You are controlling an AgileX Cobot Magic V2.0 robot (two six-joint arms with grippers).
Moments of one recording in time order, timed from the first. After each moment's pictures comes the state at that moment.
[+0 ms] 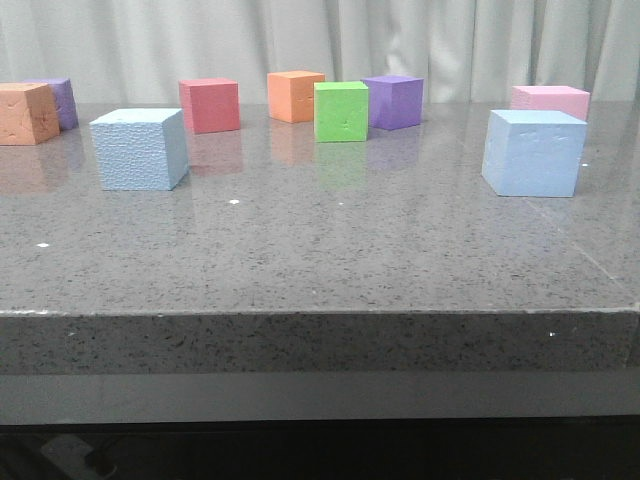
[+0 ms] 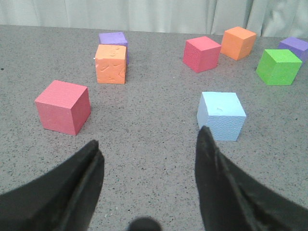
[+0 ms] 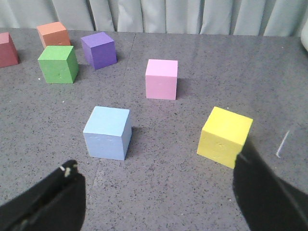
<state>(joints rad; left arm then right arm) -0.04 0.49 -0.70 -0.07 0.62 0.01 -0.01 0.58 -0.79 0.11 0.62 -0.04</state>
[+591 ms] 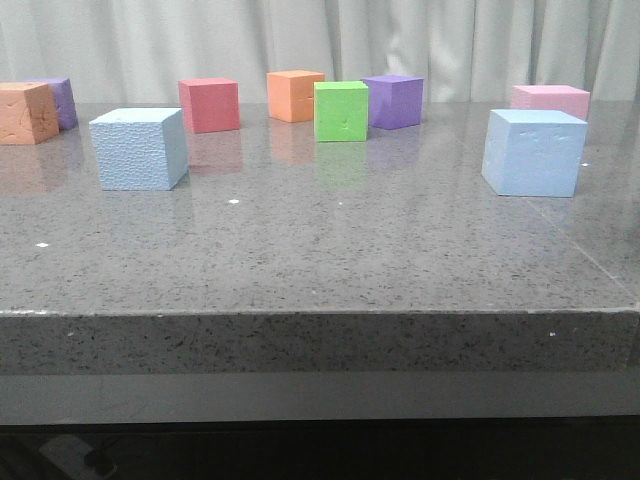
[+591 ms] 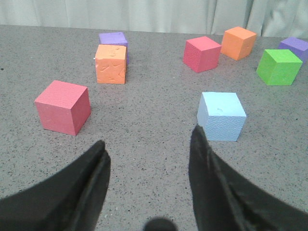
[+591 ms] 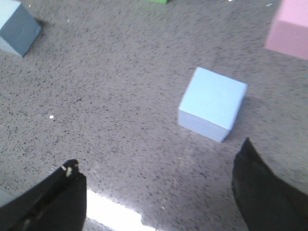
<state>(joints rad) -0.04 0.49 -0.70 -0.07 0.61 0.01 0.20 1.20 -1.25 0.26 0.93 -0.15</state>
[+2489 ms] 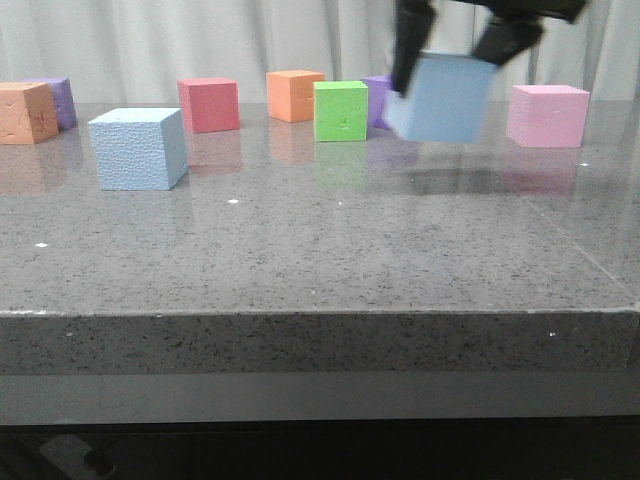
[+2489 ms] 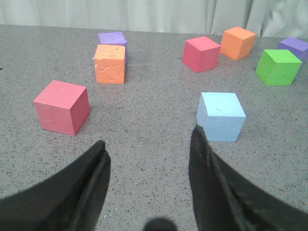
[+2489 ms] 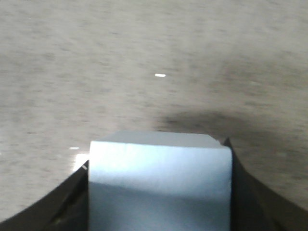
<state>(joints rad) -0.04 0.49 -0.70 -0.07 0.61 0.01 0.42 1.80 -1.68 0.06 0.94 0.31</state>
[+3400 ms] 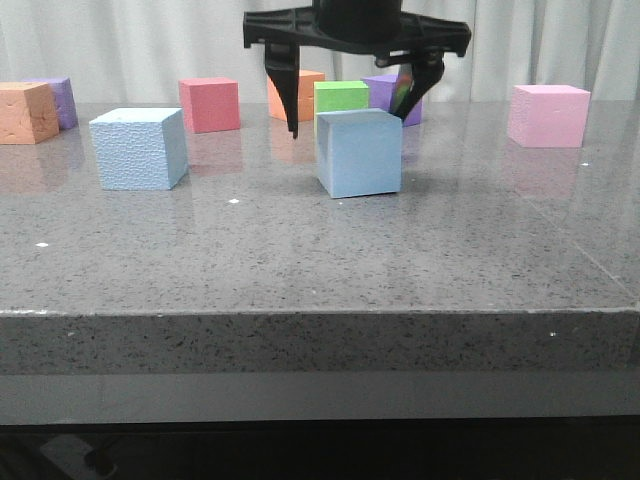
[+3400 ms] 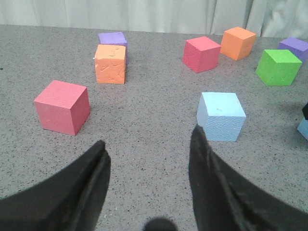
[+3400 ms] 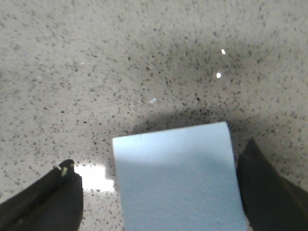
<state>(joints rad) -0.04 0.49 -0.70 -0.07 0.61 0.01 0.60 1.99 -1.89 -0.21 1.05 0.67</state>
